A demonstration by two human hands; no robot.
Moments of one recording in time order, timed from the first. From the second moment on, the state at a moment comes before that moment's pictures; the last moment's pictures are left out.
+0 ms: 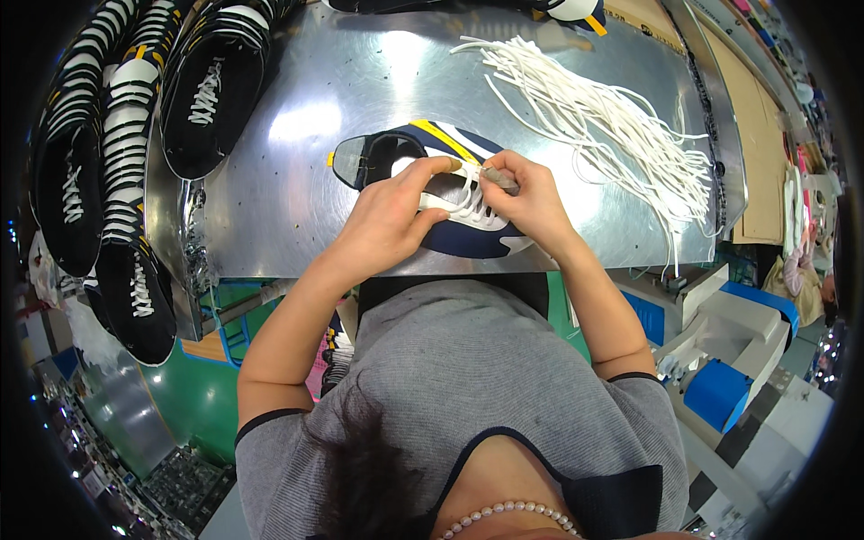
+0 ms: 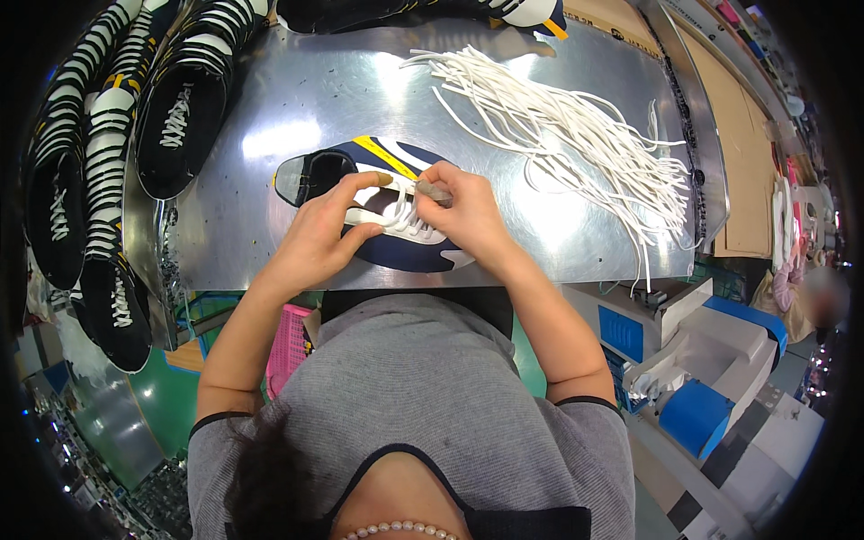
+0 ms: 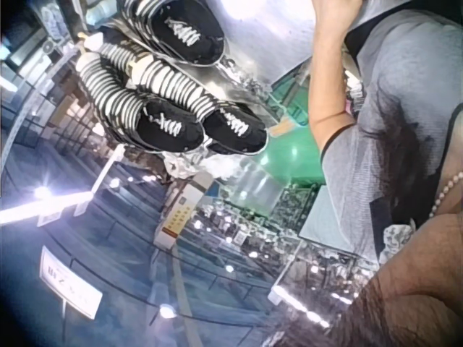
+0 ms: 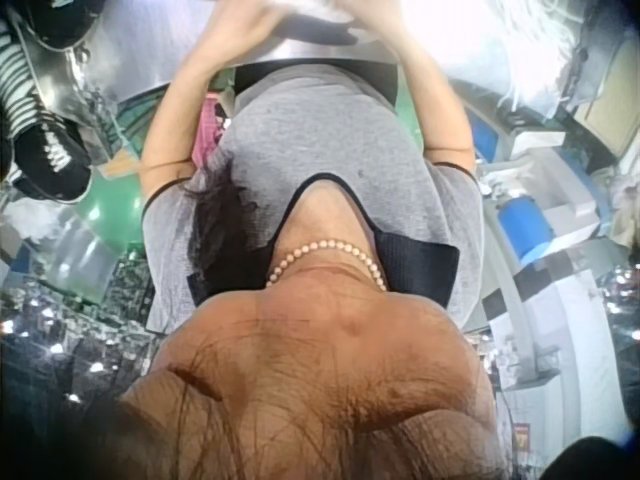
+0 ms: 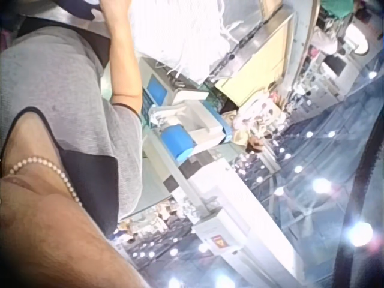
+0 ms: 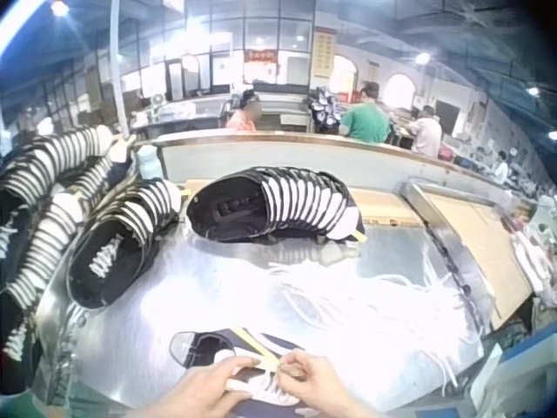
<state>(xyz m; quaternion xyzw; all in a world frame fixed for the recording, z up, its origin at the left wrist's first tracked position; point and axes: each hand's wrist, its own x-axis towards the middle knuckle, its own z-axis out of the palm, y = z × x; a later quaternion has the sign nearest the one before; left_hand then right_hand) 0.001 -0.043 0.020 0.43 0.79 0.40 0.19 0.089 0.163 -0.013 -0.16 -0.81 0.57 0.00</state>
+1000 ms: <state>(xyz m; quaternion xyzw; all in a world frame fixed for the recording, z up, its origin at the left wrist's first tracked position) 0.014 -0.050 0.002 0.47 0.80 0.36 -0.02 0.119 0.180 -0.028 -0.02 -0.81 0.58 0.11</state>
